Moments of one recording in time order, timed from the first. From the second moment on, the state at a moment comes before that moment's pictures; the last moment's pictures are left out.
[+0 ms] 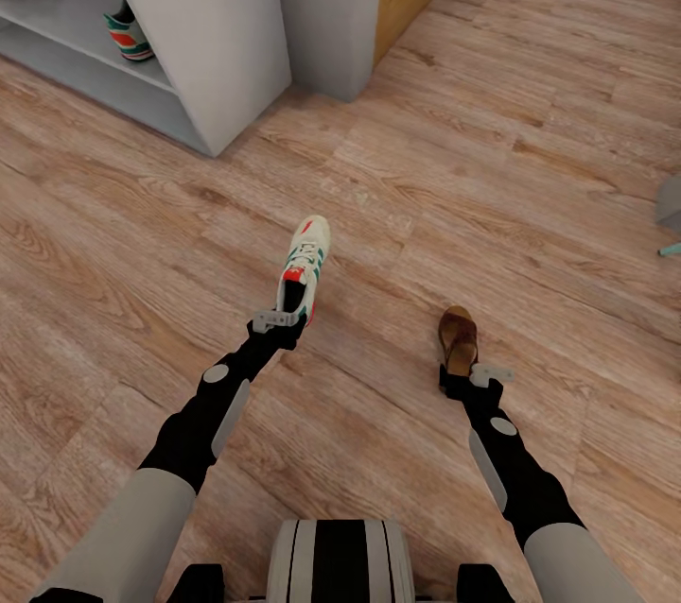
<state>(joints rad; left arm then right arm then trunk) -0.73 -0.06 -0.12 -0.96 0.11 0.03 -0.22 -0.58 -0.02 -0.02 -0.88 -0.11 0.03 -0.14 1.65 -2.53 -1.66</state>
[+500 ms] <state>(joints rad) -0.73 -0.06 -0.12 -0.96 0.11 0.03 -0.22 -0.58 -0.02 -0.02 -0.88 -0.10 0.03 -0.14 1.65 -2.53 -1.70</state>
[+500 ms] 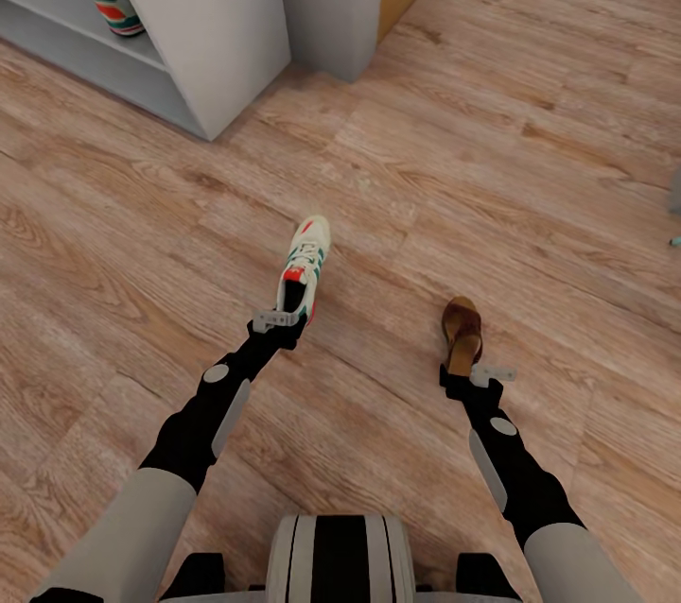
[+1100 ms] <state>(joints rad) -0.73 -0.06 -0.12 -0.96 0.11 0.03 -0.22 -0.58 -0.02 -0.02 -0.88 -0.11 0.03 -0.14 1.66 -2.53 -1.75</state>
